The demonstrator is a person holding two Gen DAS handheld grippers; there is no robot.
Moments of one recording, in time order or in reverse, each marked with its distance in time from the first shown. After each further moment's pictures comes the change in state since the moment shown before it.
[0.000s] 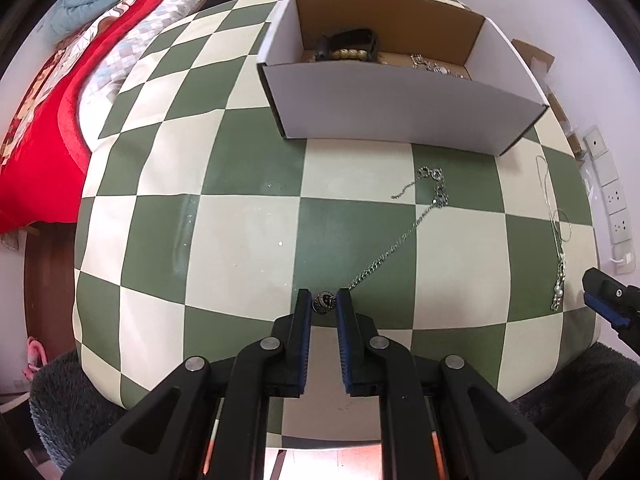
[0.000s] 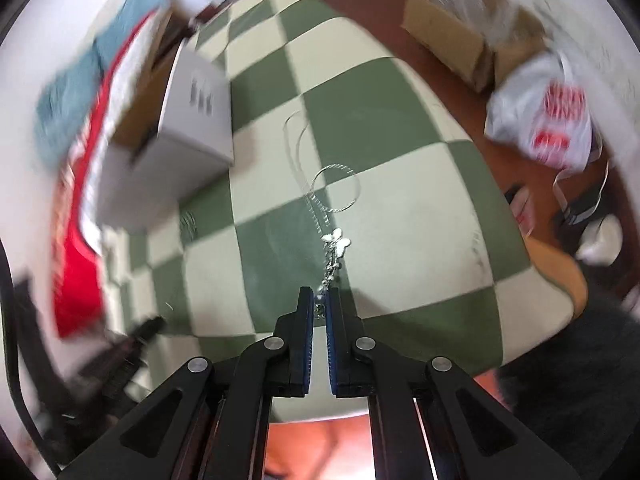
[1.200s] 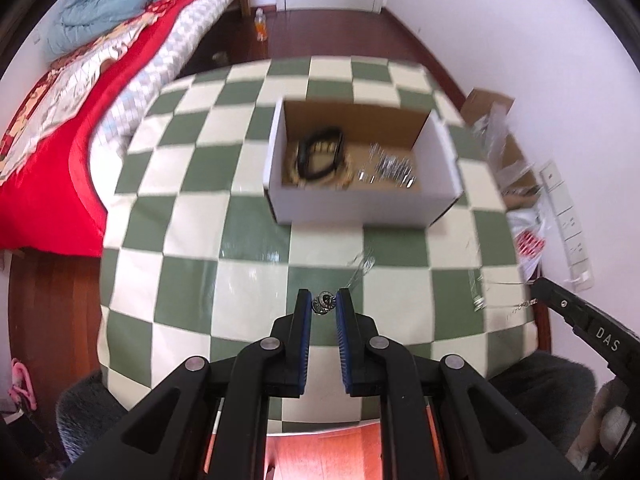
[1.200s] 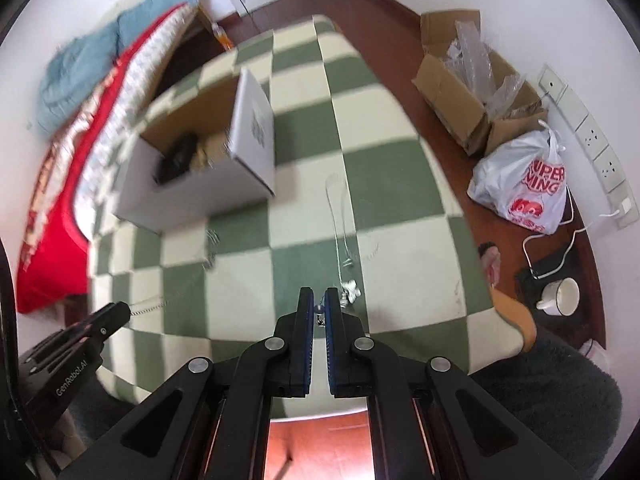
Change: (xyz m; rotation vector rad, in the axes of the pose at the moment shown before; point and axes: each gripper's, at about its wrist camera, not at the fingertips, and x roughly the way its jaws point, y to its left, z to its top) left arm -0.101 0.006 0.024 0.018 -0.156 -0.116; right arm -0.052 0.074 -0.006 -0.237 -0.124 -0.133
